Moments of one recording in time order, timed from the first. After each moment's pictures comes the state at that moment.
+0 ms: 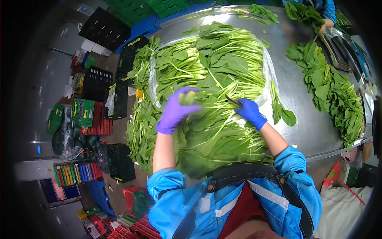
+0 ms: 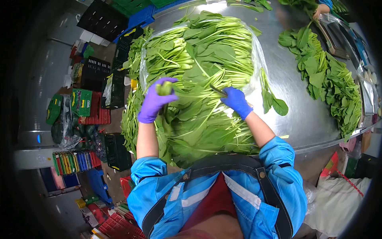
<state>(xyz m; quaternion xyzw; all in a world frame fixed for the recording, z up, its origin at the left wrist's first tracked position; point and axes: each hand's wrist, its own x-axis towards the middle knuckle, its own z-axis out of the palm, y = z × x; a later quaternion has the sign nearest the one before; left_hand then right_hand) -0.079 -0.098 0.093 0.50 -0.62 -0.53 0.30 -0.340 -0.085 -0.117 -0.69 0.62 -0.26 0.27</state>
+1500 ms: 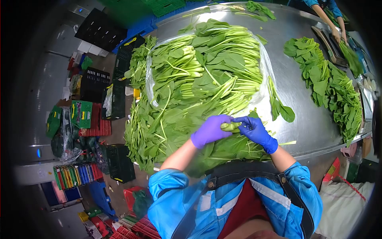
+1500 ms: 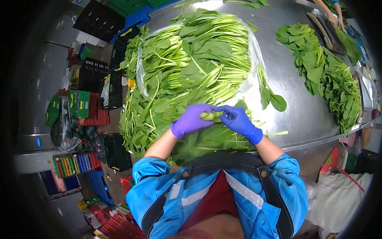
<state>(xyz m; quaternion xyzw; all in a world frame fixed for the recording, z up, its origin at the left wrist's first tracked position) -0.137 -0.047 -0.005 0.35 -0.79 -0.46 0.19 -0.345 0.007 -0.024 -0.54 0.48 -0.38 0.58</state>
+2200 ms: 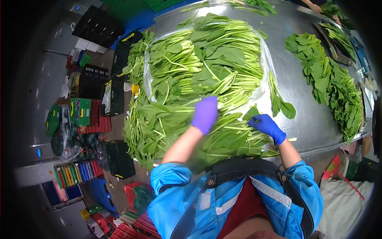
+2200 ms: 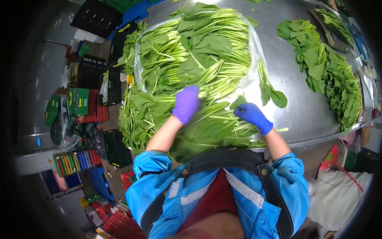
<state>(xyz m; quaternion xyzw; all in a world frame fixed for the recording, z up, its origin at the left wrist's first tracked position) -0.140 -0.078 -0.027 0.48 -0.85 -0.11 0.20 -0.394 -0.001 -0.079 -0.69 0.60 -0.06 0.40</state>
